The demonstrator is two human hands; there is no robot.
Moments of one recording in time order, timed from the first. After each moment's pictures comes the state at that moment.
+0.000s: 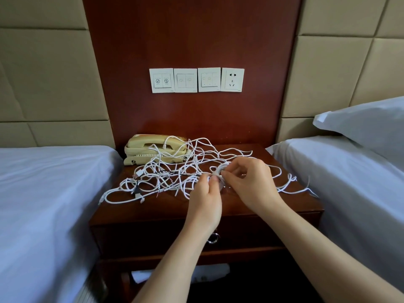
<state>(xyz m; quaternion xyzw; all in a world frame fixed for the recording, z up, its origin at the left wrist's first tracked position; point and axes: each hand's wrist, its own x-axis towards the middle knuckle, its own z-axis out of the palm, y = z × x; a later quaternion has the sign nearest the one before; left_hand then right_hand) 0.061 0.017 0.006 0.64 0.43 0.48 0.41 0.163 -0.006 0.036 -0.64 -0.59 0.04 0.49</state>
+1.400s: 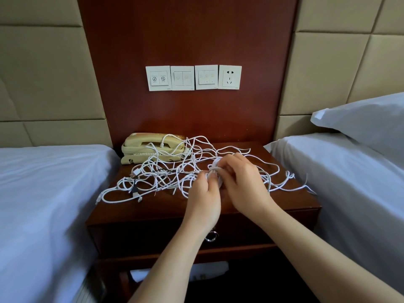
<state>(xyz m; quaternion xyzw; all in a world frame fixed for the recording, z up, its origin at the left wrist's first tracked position) 0.059 0.013 0.012 0.67 0.43 0.47 0.38 0.160 -0.001 0.025 -0.56 -0.68 -0.04 0.48</state>
